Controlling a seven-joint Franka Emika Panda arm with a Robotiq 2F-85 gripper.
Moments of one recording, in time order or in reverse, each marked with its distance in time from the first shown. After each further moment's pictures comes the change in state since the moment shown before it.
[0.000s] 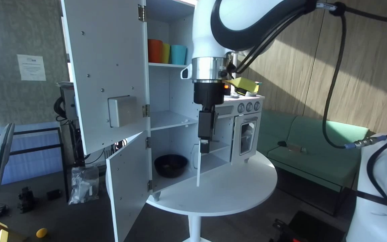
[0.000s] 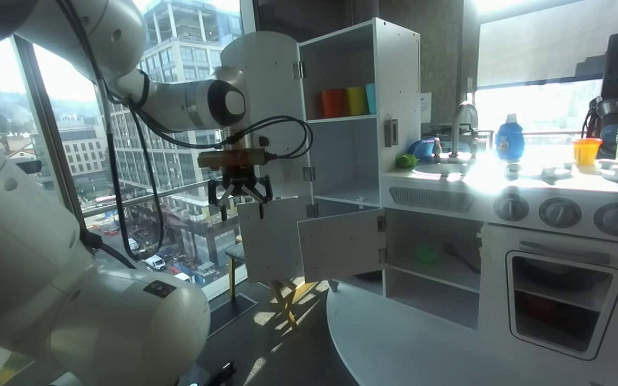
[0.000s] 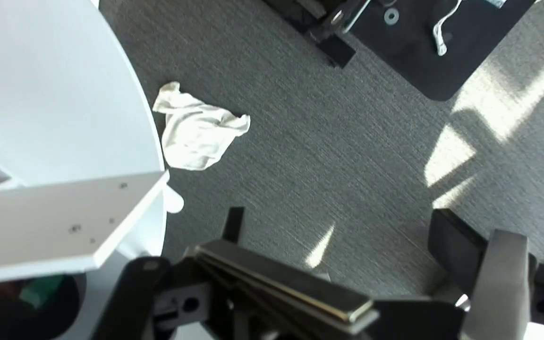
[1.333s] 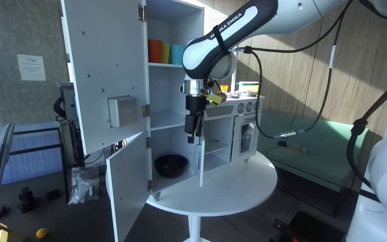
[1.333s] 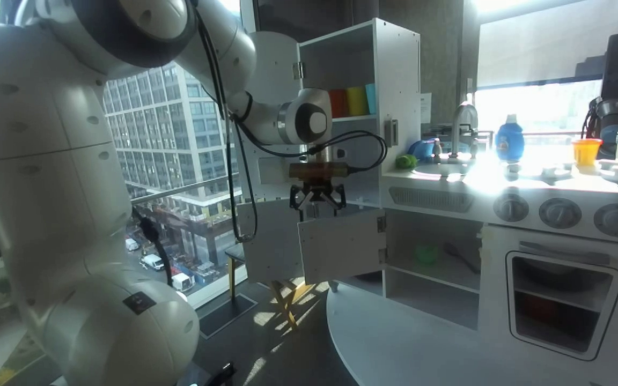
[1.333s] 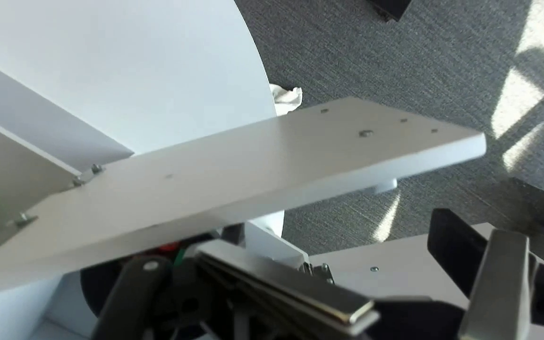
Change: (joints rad) arm -0.251 0.448 -0.069 0.302 -0.037 0.143 -0.148
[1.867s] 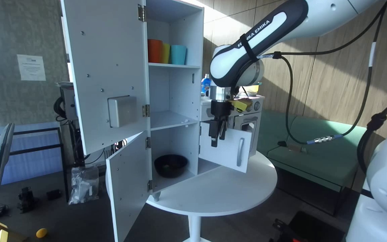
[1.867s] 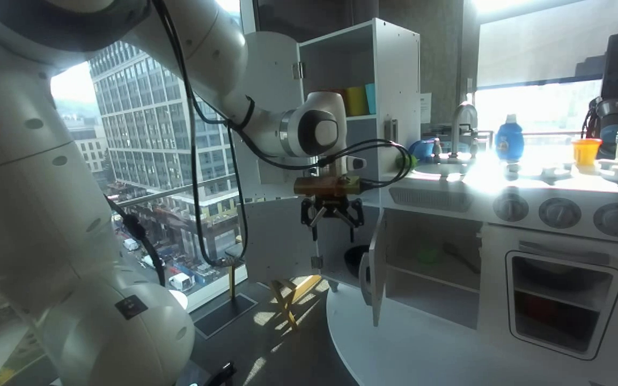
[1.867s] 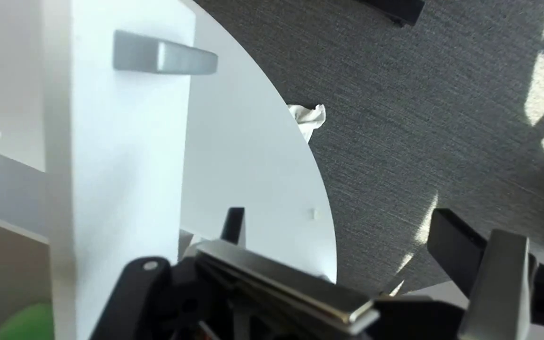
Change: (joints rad) arm -0.075 -0.164 -0.069 -0.231 -0.038 0.096 0.026
